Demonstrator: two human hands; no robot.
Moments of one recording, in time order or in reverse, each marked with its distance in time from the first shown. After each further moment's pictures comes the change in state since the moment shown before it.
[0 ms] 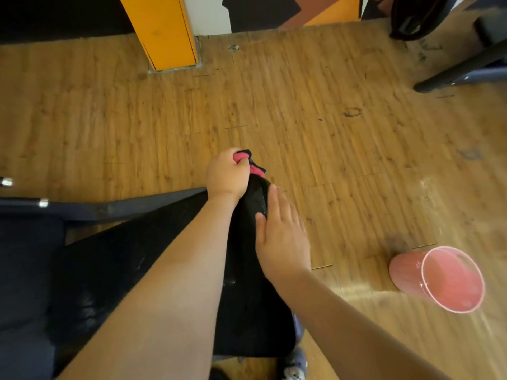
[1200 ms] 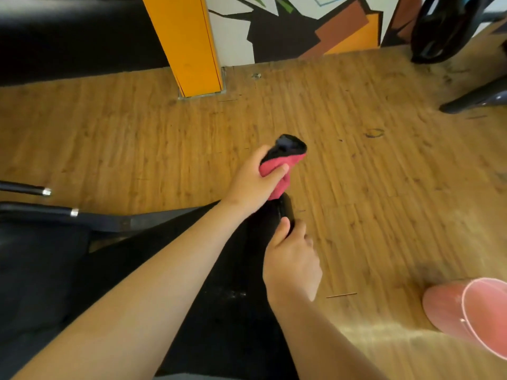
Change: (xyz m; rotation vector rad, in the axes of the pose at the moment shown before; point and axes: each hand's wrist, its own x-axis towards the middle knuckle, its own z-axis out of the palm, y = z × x) left_hand -0.024 0.015 -0.016 -0.207 -0.218 0.209; right_hand -0.006 -0.010 0.024 0.201 0.100 0.437
